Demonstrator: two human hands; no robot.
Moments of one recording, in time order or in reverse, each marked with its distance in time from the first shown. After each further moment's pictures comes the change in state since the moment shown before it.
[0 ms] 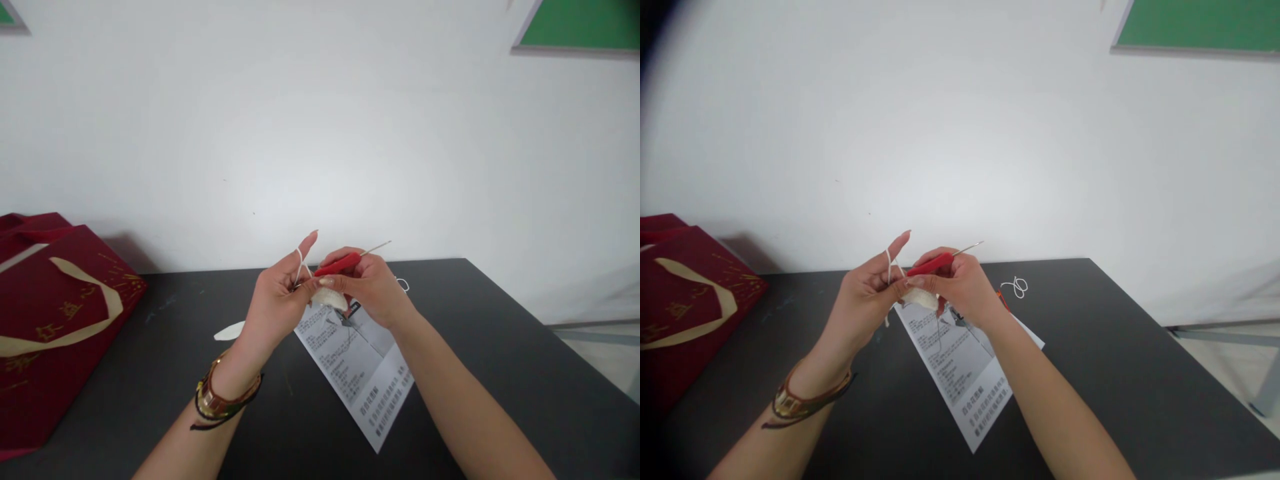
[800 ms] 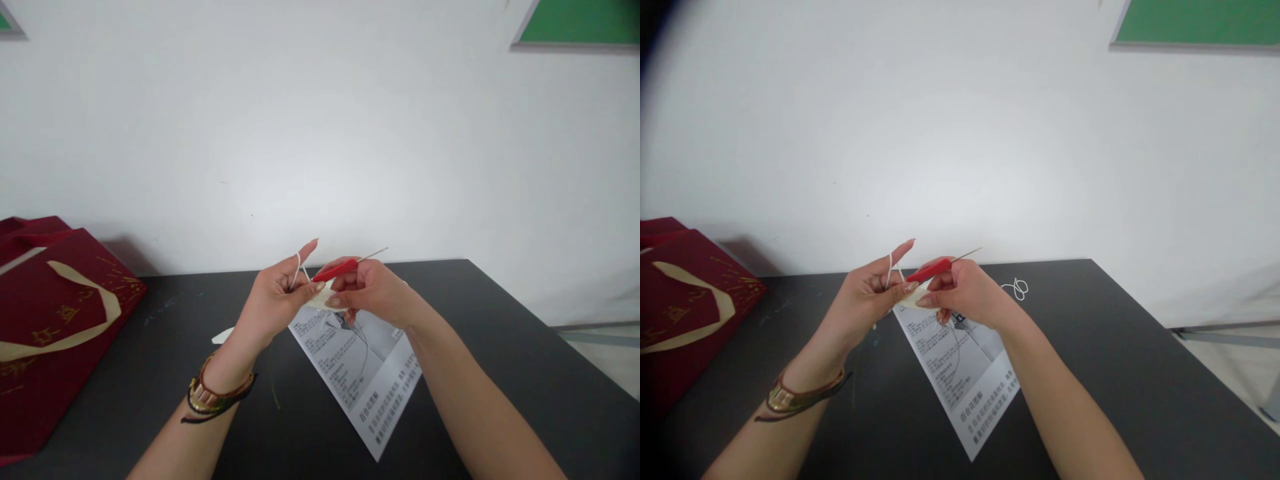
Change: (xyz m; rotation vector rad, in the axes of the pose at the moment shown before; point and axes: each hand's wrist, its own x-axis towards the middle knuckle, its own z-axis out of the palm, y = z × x) left_hand 0.003 0.001 -0.005 0.004 -0.068 -0.121; right_hand -0.003 -0.004 -0.020 -0.112 -0.218 0.141
